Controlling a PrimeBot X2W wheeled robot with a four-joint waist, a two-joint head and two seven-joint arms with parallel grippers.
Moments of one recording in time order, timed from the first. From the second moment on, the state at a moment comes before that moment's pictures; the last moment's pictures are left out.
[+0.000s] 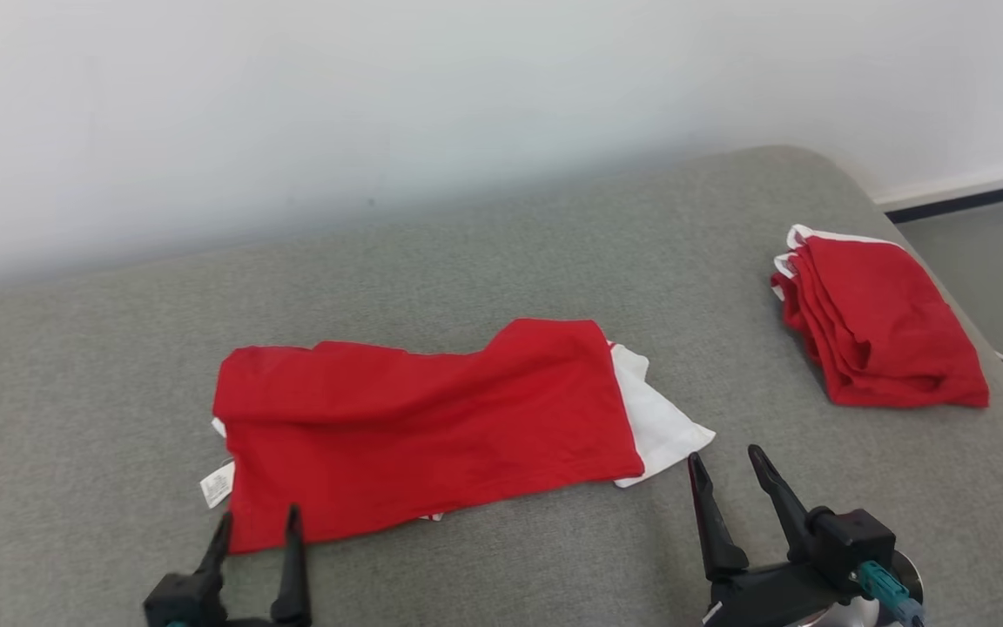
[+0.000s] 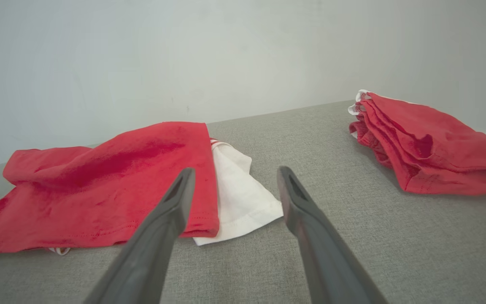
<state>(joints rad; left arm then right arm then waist) -0.14 0.10 -0.16 0.45 -0.30 0.02 -0.26 -0.13 -0.05 0.10 0.38 0.16 0.13 -0.26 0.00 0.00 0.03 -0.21</state>
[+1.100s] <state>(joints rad) 0.04 0.05 0.04 0.36 -0.19 -0.05 -0.26 -0.08 -0.05 0.08 0.38 0.16 0.13 -0.26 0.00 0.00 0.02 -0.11</state>
